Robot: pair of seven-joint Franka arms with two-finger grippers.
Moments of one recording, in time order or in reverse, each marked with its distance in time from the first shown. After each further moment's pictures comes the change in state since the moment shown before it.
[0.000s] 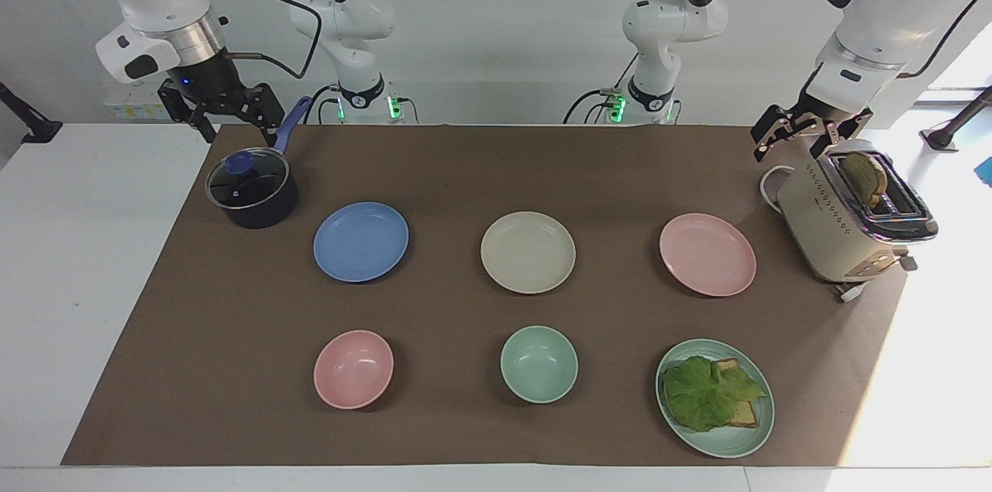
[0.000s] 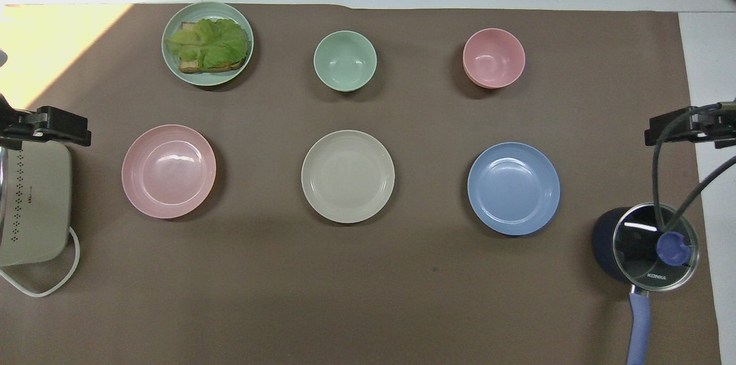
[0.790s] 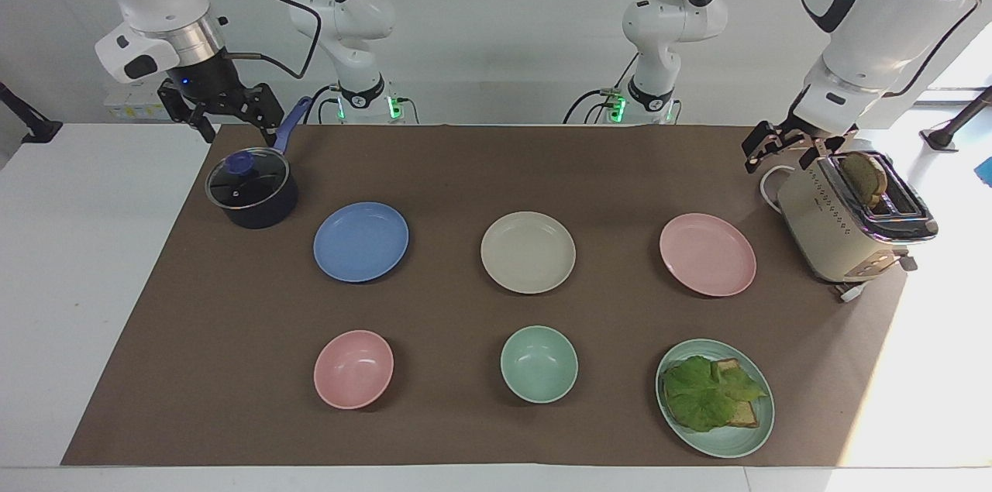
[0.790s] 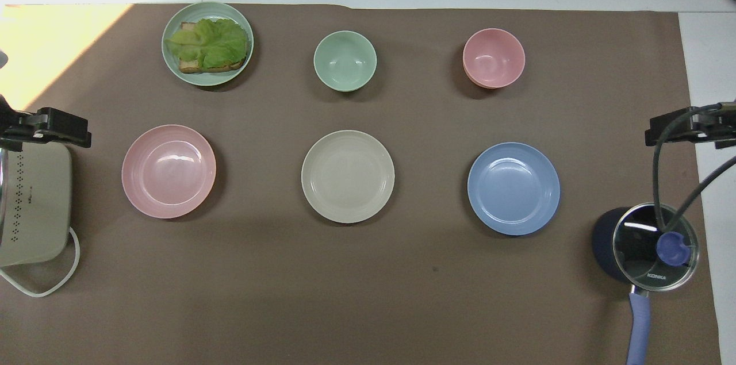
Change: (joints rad) left arm 0.008 0.002 0.002 -0.145 0.000 0.120 -0.001; right arm 0.000 0.000 -0.001 0.000 0.000 -0.001 0.000
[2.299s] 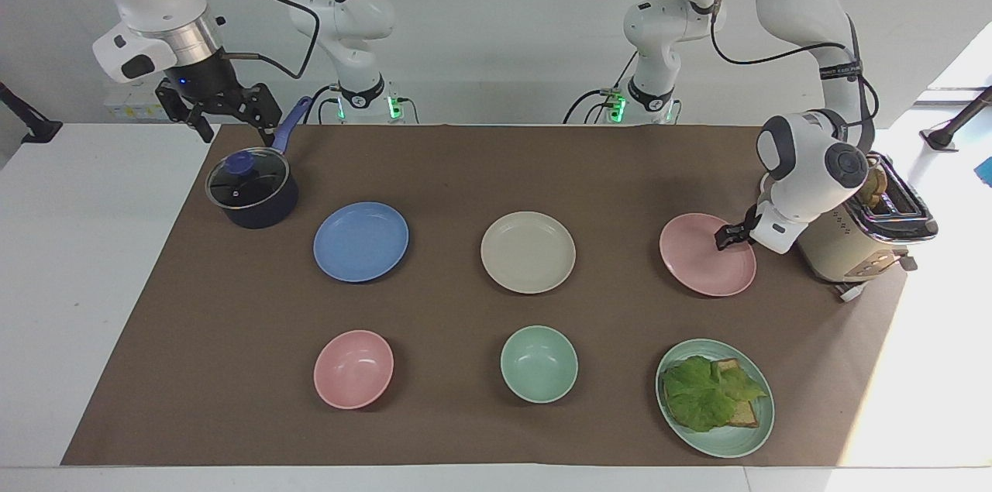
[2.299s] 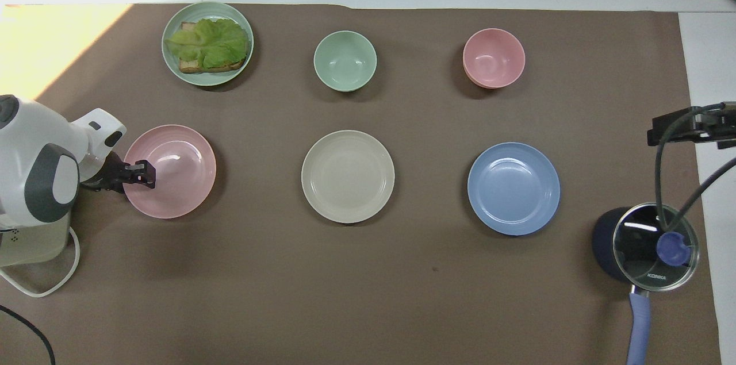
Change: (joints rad) left arm 0.109 0.231 0.001 -0.352 0.000 0.442 0.007; right arm -0.002 0.000 -0.003 0.000 0.000 0.000 0.000
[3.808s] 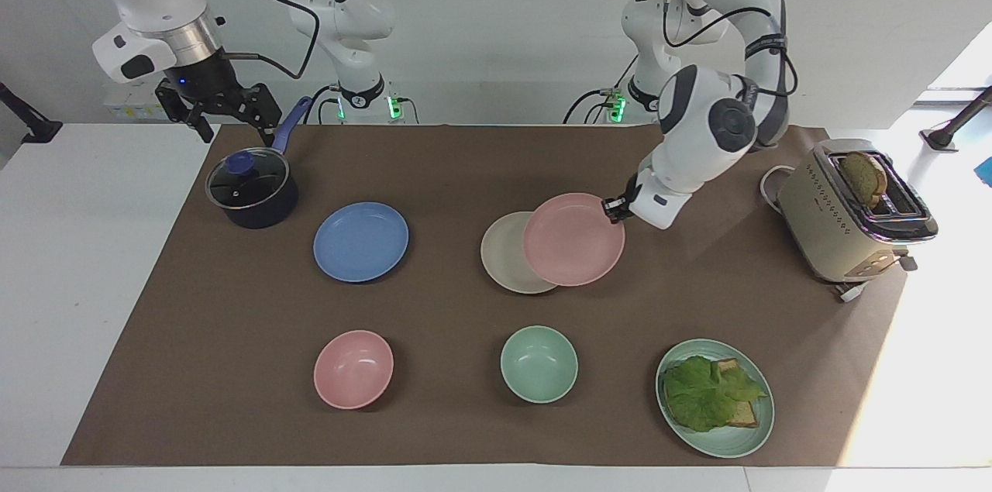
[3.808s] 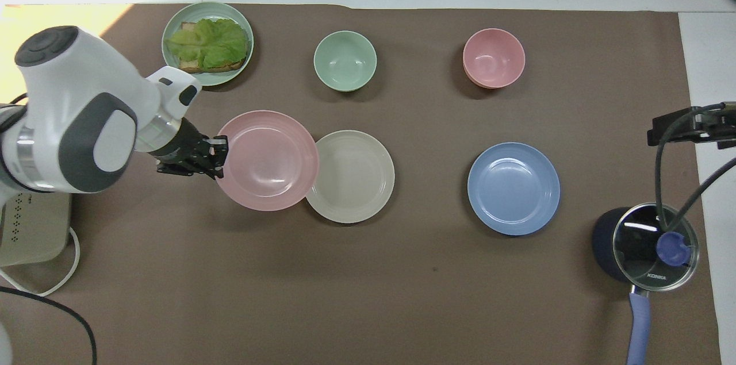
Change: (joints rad) left arm -0.420 -0.018 -0.094 0.180 -0.243 -0.106 -0.508; right arm 0.000 0.000 -0.001 0.000 0.000 0.000 0.000
